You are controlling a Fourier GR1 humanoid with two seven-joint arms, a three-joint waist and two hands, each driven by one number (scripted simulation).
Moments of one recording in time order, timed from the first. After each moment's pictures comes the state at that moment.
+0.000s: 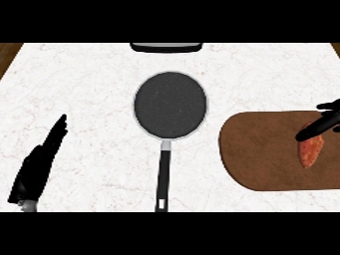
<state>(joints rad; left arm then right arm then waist) 0.05 0.41 -0.19 -1.58 0.01 0.20 0.12 -0.56 -0.71 0.25 -0.97 -0.25 0.25 1.09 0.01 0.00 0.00</state>
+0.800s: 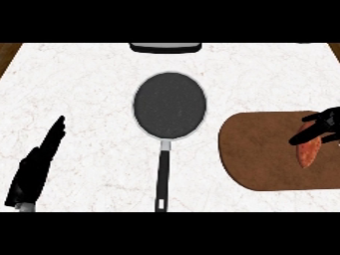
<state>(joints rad) 0.07 0.37 -0.14 -1.61 -0.03 0.16 0.14 -0.52 -0.64 0.23 -0.92 -0.15 0.22 1.04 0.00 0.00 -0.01</state>
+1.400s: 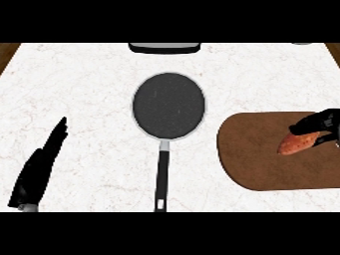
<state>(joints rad) 0.08 0.33 -0.13 -1.61 -0.07 0.14 0.14 -0.48 -0.60 0.17 -0.96 -0.07 0.19 0.98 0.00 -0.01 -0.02</state>
